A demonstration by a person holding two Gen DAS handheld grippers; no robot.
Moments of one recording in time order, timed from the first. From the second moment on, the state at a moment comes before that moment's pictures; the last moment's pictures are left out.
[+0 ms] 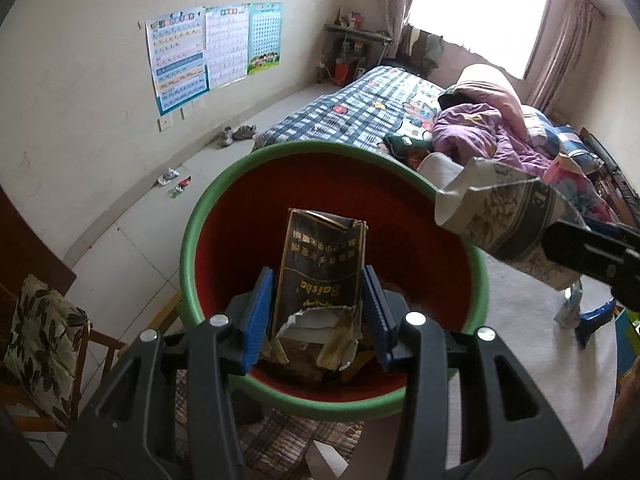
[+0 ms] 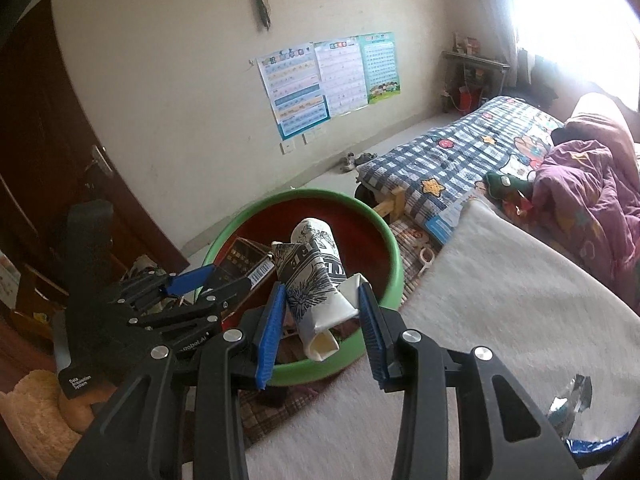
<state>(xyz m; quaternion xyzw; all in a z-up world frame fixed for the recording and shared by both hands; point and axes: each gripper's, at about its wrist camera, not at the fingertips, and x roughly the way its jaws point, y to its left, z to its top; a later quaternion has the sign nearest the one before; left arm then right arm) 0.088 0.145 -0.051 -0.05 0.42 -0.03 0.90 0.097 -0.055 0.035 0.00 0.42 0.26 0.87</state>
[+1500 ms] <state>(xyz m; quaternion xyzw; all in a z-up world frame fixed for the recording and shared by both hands) 0.095 0.143 -0.062 -0.05 0.43 -0.01 0.90 0.115 -0.079 0.024 0.07 0.43 0.23 0.87</state>
